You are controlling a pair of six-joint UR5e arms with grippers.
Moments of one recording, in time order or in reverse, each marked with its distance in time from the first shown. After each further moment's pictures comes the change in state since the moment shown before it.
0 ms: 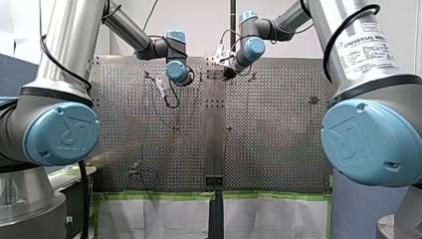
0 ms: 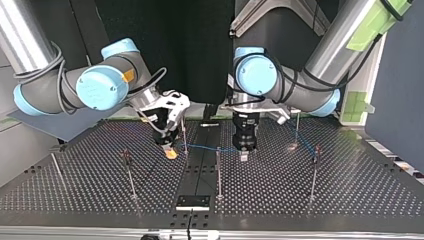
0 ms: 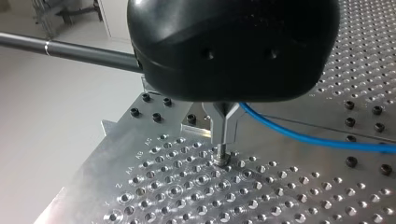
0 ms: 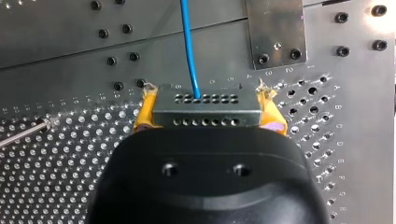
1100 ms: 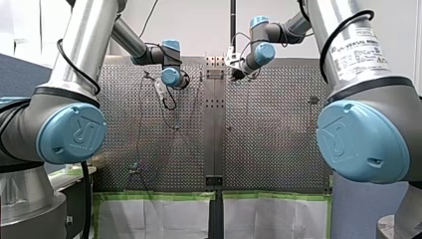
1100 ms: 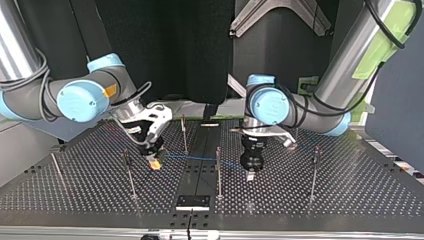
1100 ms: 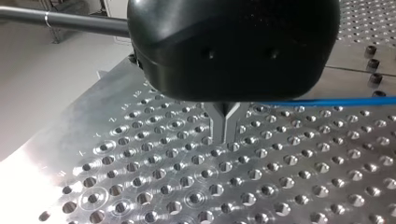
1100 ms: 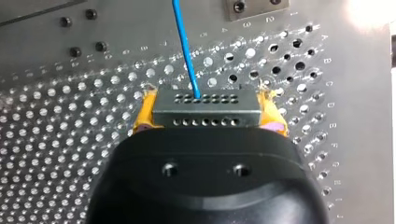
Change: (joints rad) left arm 0.107 -0.100 0.108 0.018 0.149 -0.022; right arm -0.092 0.023 -0.016 -0.056 -0.083 0.006
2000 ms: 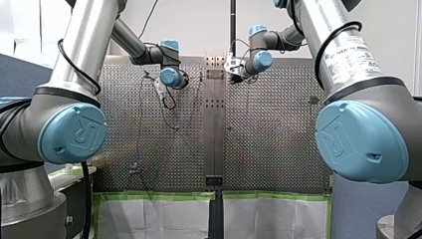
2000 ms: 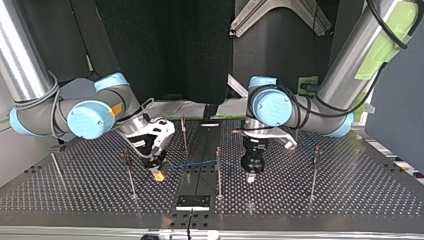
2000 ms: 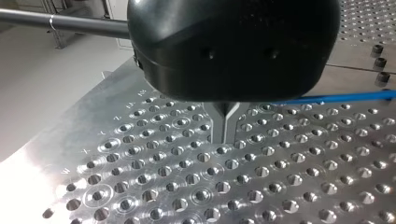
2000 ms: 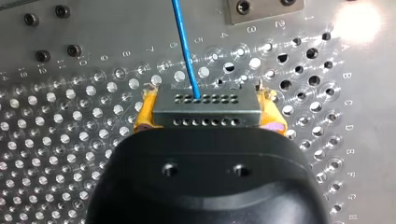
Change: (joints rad) left arm 0.011 0.000 0.002 0.007 0.024 -0.004; right arm -0.014 0.111 -0.129 -0.012 -0.035 -0.033
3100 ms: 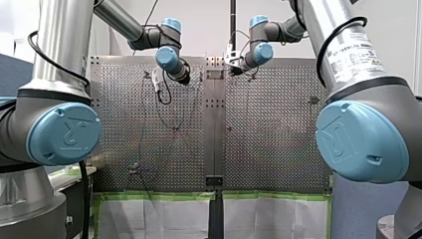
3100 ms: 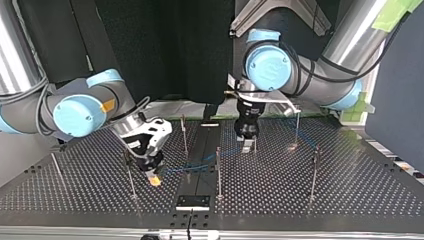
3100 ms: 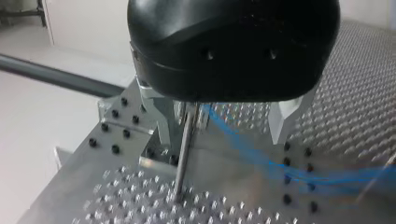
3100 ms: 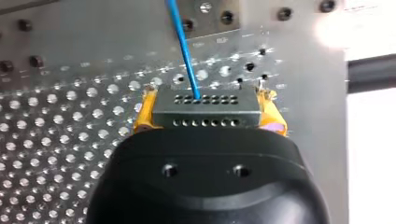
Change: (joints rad) left arm -0.105 0.199 -0.134 -0.278 -0.052 0.070; right arm 0.005 -0.050 0.000 0.005 0.003 -0.012
